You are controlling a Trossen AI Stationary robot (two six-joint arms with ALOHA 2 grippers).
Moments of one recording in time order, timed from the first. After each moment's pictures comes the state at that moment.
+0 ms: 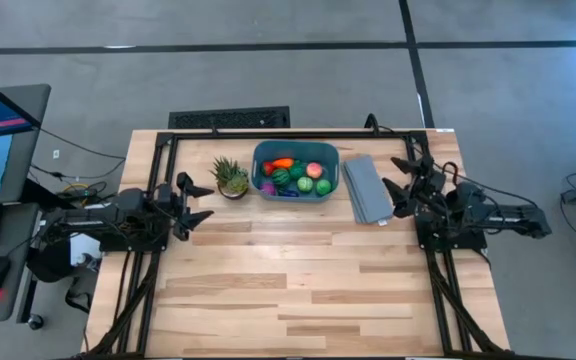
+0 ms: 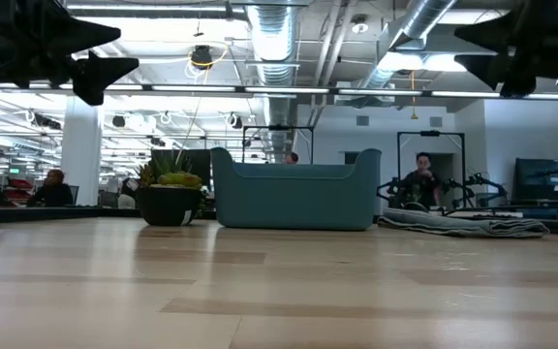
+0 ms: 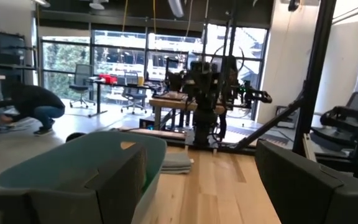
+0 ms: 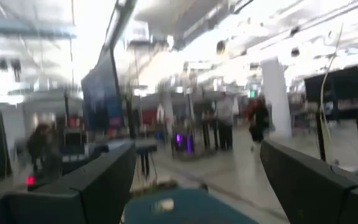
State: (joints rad) left arm 0.06 0.00 0.02 0.20 -0.04 -0.10; right arm -0.04 0.00 0.02 0.38 0.40 -0.09
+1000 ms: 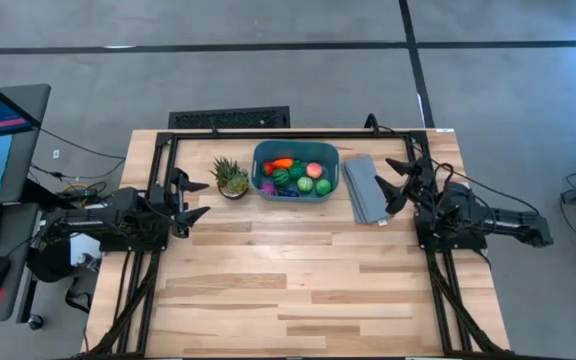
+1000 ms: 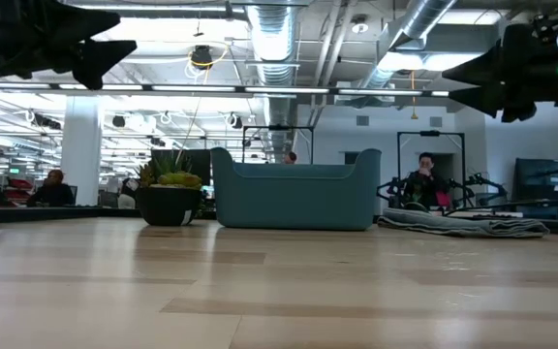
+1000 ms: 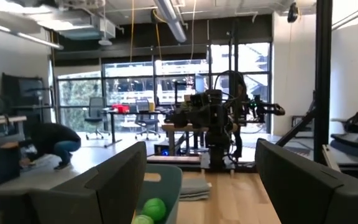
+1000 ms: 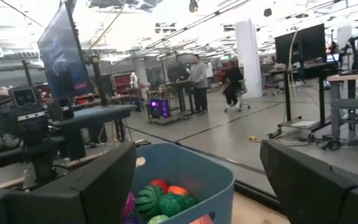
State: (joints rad) left arm 0.06 0.00 0.01 0.31 -0.07 0.04; right arm -0.15 0.00 0.01 0.19 0.42 0.03
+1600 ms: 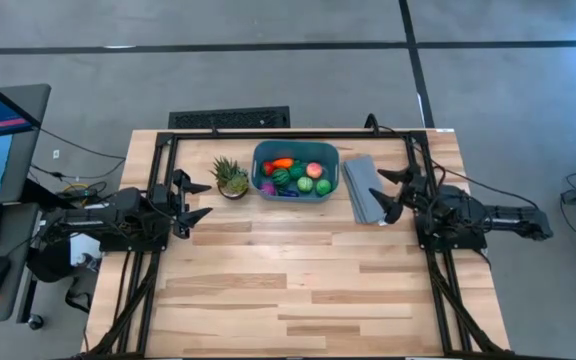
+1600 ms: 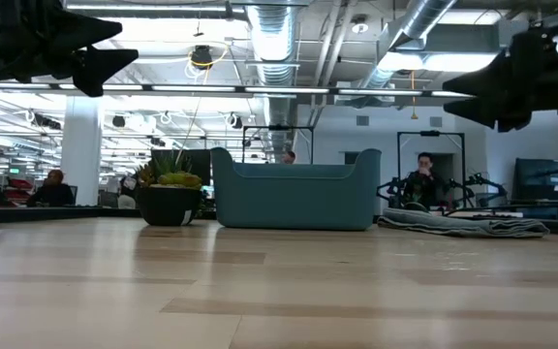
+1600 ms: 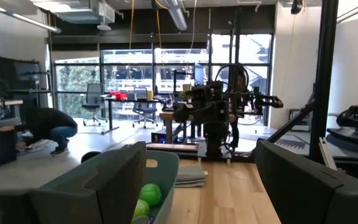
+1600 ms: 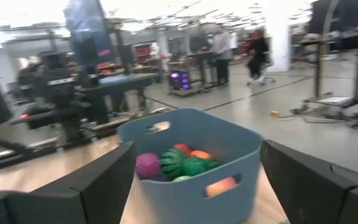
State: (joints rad) left arm 0.06 0.00 0.01 0.26 -0.07 0.00; right arm -0.07 0.01 0.01 0.07 0.38 0.08
